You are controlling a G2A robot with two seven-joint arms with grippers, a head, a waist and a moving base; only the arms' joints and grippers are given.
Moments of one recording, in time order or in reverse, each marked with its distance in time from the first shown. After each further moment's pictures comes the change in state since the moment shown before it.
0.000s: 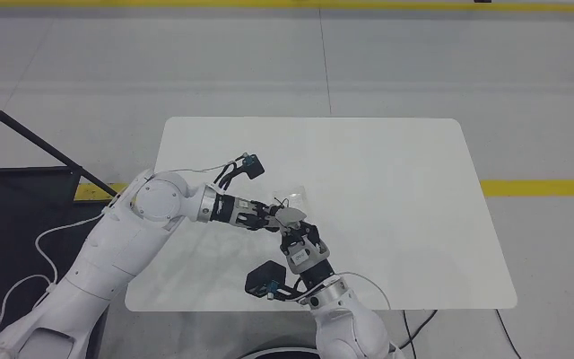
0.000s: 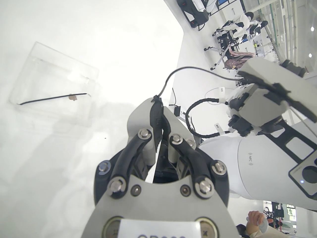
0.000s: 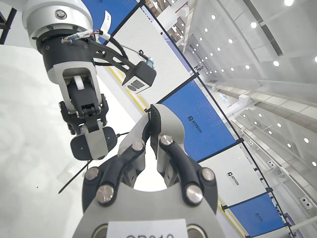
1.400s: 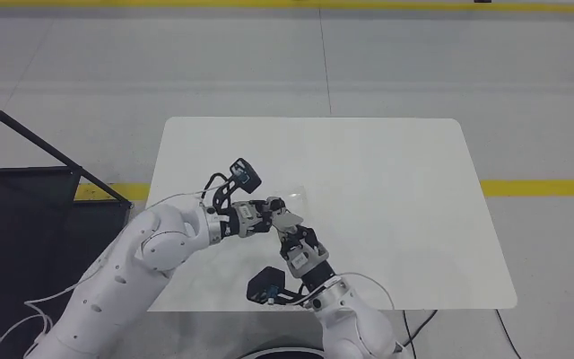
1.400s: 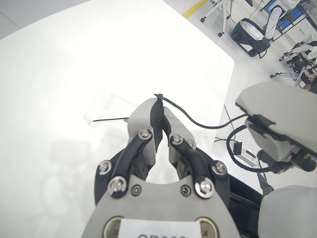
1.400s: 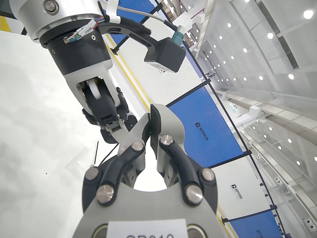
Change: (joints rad) left arm 0.304 0.030 -0.144 -0.356 0.632 0.137 0.500; right arm 0.003 0.022 0.008 -0.012 -0.007 -0.073 -0.015
